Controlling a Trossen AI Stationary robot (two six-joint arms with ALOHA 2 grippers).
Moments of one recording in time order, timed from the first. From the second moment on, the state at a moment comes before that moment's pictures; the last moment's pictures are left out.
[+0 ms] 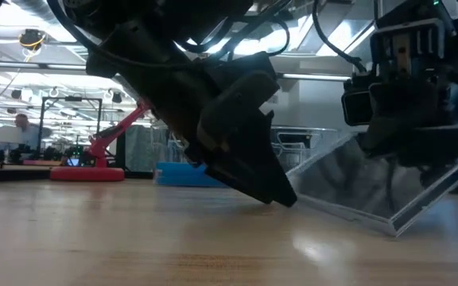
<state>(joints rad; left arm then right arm) -0.33 2.08 1.14 0.15 -0.34 -0.48 0.28 1.51 0.38 0.56 -0.18 1.17</state>
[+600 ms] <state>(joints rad) -0.33 1.79 1.13 -0.29 -0.25 -0.43 0.27 1.51 0.38 0.64 -0.20 1.12</state>
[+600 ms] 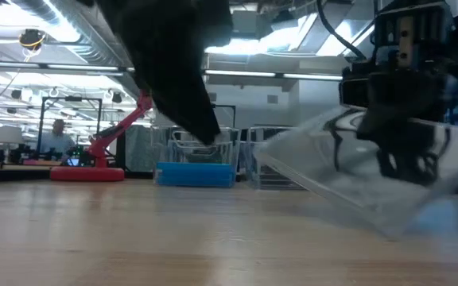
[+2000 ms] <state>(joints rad) -0.28 1.27 1.13 -0.42 -0.40 -0.44 -0.55 1.34 1.10 -0.55 -0.18 0.60</state>
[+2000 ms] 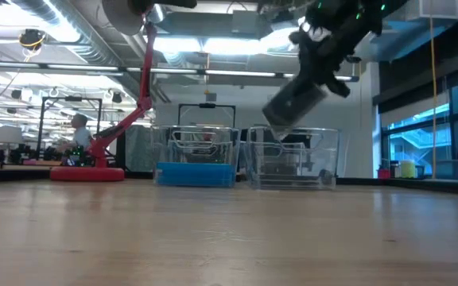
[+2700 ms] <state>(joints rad) -0.27 1.27 1.13 -0.42 -0.39 -0.44 -0.59 1.65 1.07 -0.34 -0.33 0.62</state>
